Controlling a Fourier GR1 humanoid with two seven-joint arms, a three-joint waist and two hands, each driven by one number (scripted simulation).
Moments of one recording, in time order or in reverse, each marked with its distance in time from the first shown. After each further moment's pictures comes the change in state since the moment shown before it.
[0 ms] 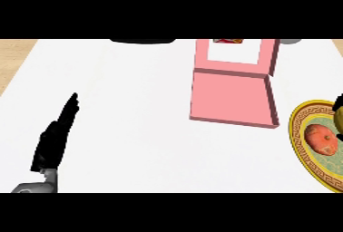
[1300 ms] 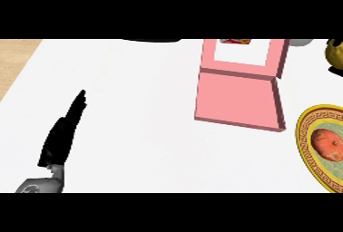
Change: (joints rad) left arm -0.031 -0.016 -0.025 0.005 -0.016 -0.010 0.012; right arm -0.550 -0.051 0.084 0.276 -0.240 0.163 -0.622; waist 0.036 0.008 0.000
